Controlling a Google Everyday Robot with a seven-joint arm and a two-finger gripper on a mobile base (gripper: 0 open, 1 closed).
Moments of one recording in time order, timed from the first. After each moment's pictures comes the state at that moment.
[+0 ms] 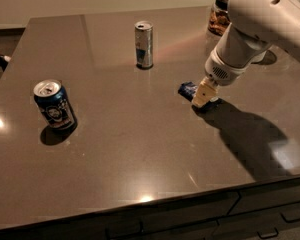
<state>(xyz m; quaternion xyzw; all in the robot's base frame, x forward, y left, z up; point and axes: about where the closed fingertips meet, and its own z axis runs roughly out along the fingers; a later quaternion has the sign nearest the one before) 0.580 -0.172 0.844 -0.45 0.88 0.02 0.17</state>
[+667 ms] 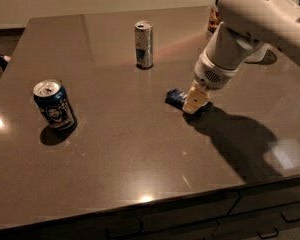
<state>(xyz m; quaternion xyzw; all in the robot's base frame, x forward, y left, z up) 0.552 -0.136 0.849 -0.51 0.84 0.06 0.15</state>
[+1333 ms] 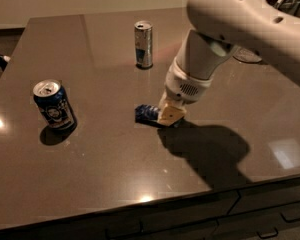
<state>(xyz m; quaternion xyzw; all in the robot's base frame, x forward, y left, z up) 0.485 -0.053 0.851 -0.63 0.75 0.13 0.11</state>
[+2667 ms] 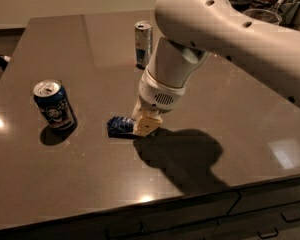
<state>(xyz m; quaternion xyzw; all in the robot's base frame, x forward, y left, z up) 0.457 0.003 0.848 -0.69 0.70 0.16 0.11</state>
